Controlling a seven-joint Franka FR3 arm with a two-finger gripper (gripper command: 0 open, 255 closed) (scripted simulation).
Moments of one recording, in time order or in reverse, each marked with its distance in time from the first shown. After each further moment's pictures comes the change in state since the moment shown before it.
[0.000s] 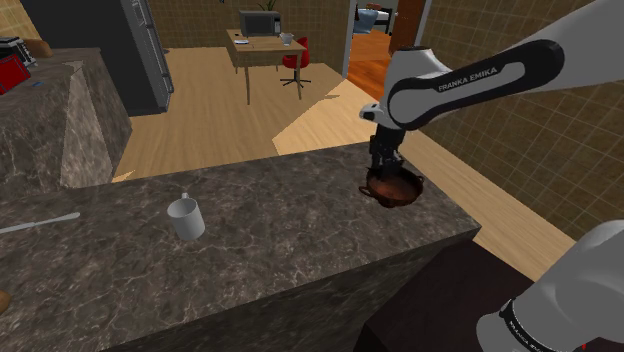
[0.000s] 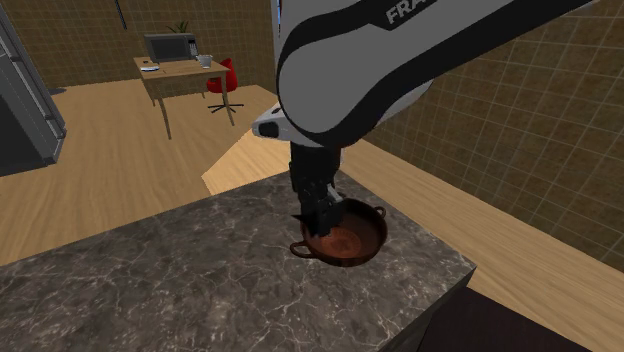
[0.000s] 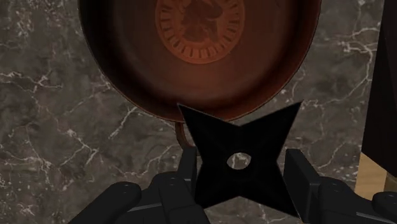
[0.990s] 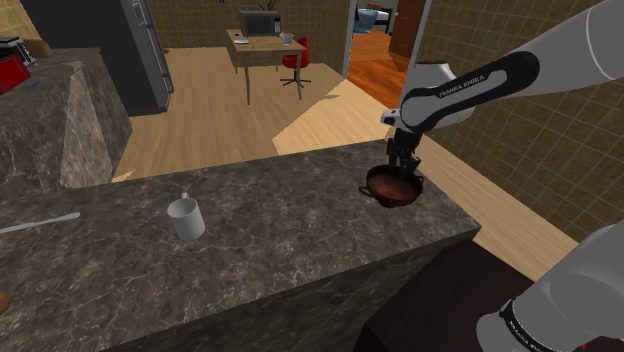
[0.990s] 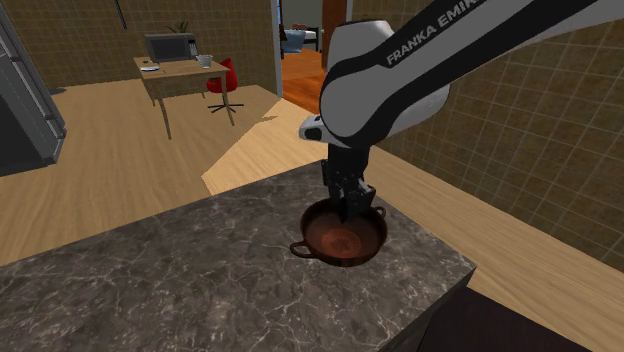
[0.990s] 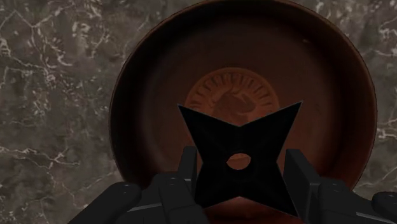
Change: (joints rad) arm -0.085 0.083 -0.115 -0.020 -0.018 0.103 -0.189
